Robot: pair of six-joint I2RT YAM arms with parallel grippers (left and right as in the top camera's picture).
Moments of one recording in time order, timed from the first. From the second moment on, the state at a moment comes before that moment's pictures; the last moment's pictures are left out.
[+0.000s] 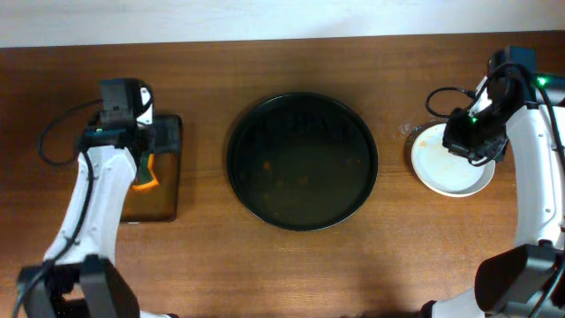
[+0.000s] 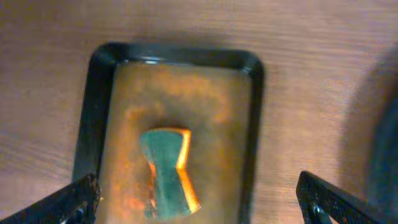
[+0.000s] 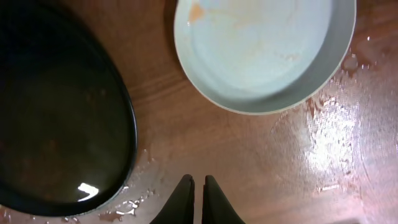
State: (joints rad) left arm 0.07 1.63 1.28 -0.68 -0.15 0.03; right arm -0.20 1.70 1.69 -1.40 -0.07 0.22
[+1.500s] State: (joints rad) left arm 0.04 0.59 0.79 -0.87 0.03 -0.12; right arm -0.20 0.96 1.13 -1.19 -0.27 -0.04
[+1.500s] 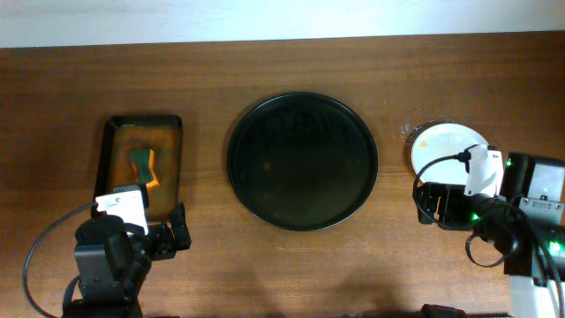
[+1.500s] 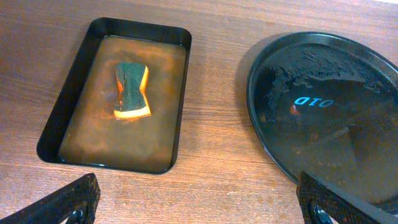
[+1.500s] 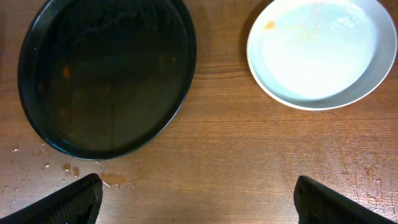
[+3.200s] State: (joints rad) left arm 0.04 0.59 0.79 -0.88 0.03 -0.12; right arm 0.00 0.01 0.04 0.08 -0.15 -0.05
